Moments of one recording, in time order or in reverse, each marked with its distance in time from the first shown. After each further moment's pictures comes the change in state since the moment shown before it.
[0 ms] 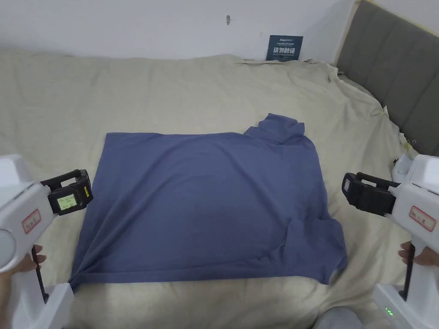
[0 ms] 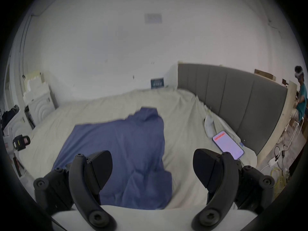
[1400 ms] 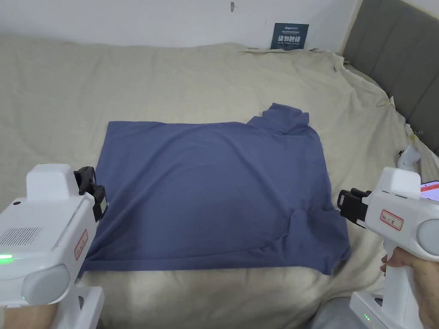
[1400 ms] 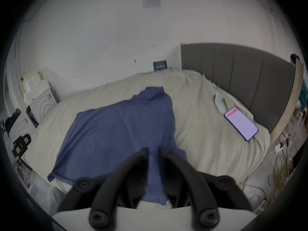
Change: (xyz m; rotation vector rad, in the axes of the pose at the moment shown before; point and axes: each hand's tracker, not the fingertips) left arm 0.034 -0.034 0.017 0.089 -0.086 -0.116; right arm -0.001 -0.034 -0.043 -0.267 0.047 -0.058
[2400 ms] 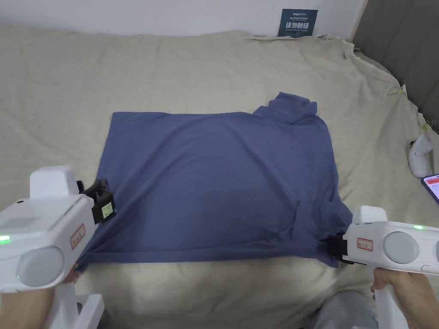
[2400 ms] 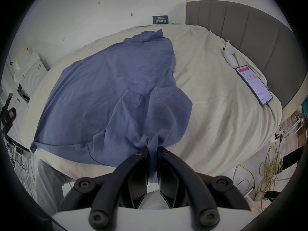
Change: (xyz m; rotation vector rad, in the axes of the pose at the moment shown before) left arm -0.016 -0.009 -0.016 -0.240 0.008 0.071; right arm 0.007 -0.057 -0.060 -0.329 -0.034 0.069
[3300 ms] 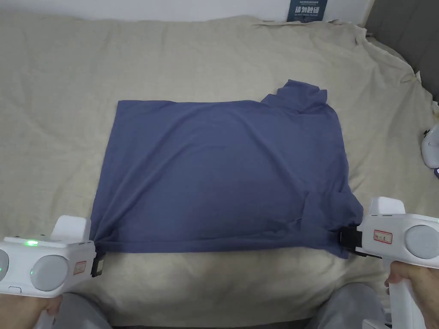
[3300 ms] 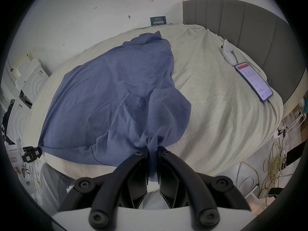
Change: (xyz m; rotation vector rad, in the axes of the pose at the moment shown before) left arm -0.028 -0.068 -0.039 -0.506 0.005 -0.226; right arm 0.004 0.000 0.004 0.007 0.022 -0.038
